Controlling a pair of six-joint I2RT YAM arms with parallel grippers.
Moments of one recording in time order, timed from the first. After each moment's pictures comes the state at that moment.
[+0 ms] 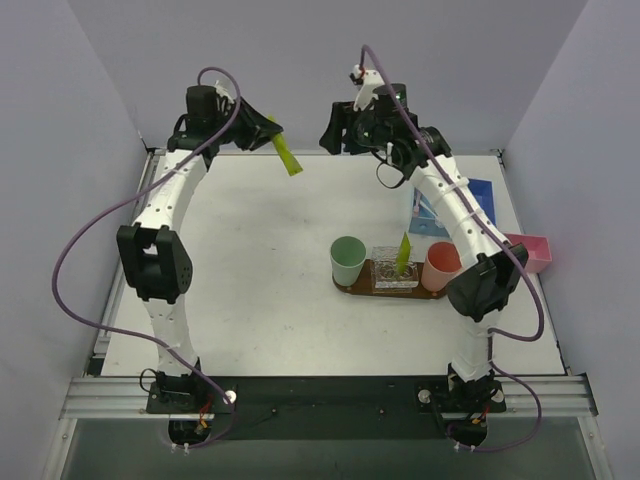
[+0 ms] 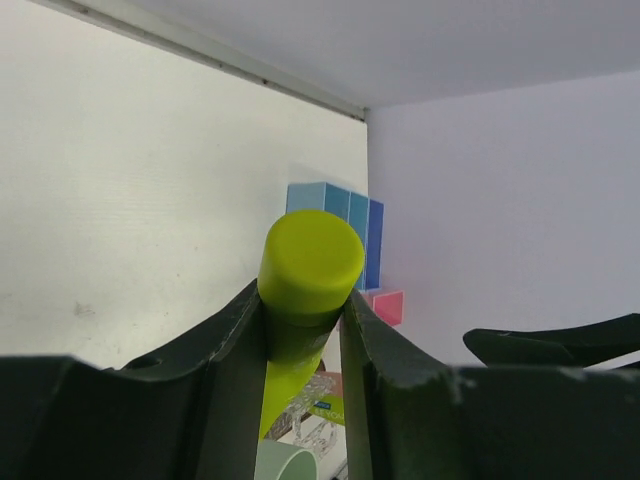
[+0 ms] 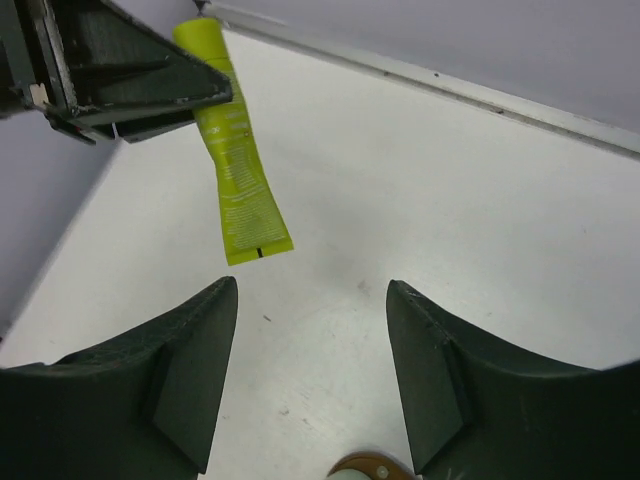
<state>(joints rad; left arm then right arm) -0.18 2.07 2.06 -0.39 0.55 -0.94 0.48 1.95 2.14 -0.61 -0.18 0.20</state>
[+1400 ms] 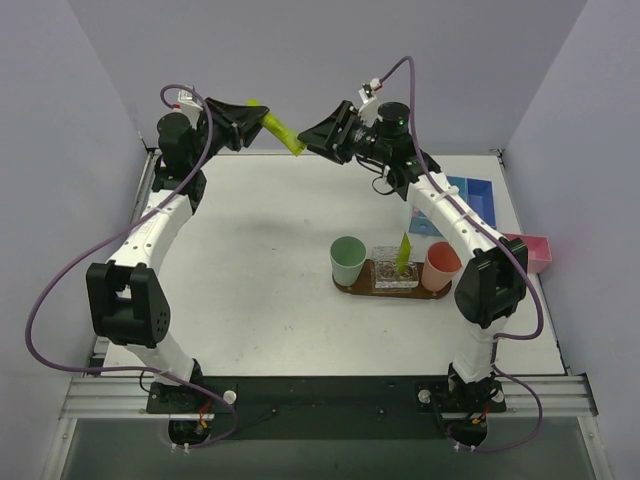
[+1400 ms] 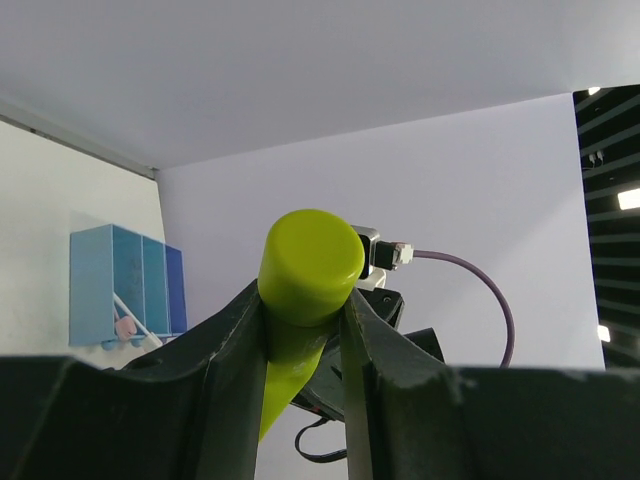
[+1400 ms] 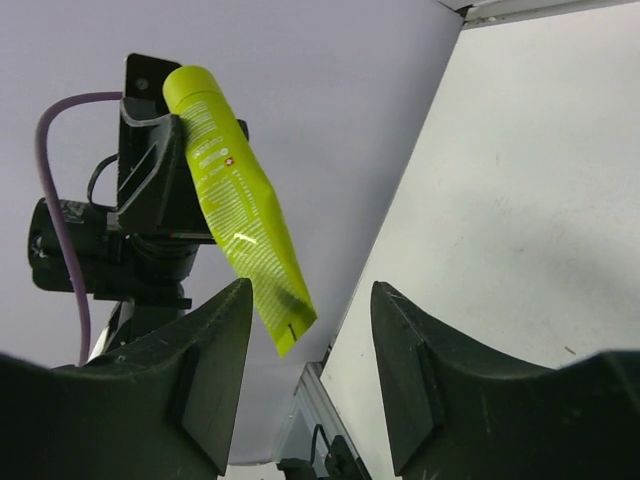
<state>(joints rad) -0.13 1.67 1.46 0.34 0.52 -1.48 0.45 1.86 1.75 -0.01 -0.52 0.99</state>
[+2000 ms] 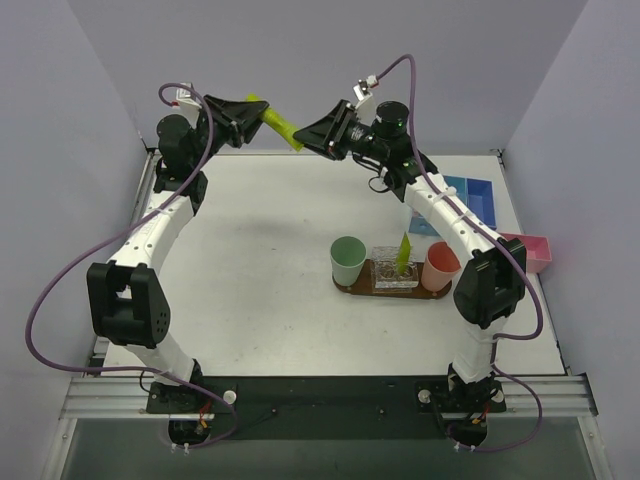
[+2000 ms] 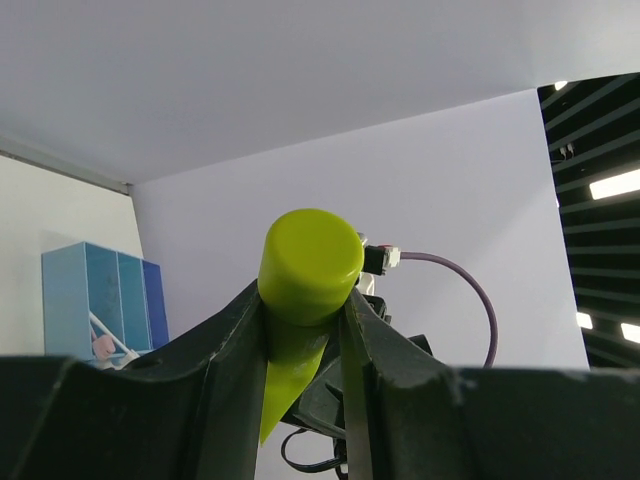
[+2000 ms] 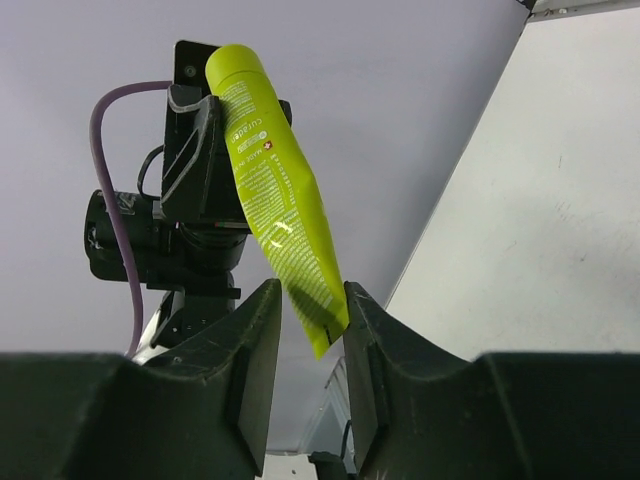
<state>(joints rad) -0.14 1.66 1.45 0.43 0.50 -1.51 0.47 1.86 1.75 0.10 -0.58 1.07</state>
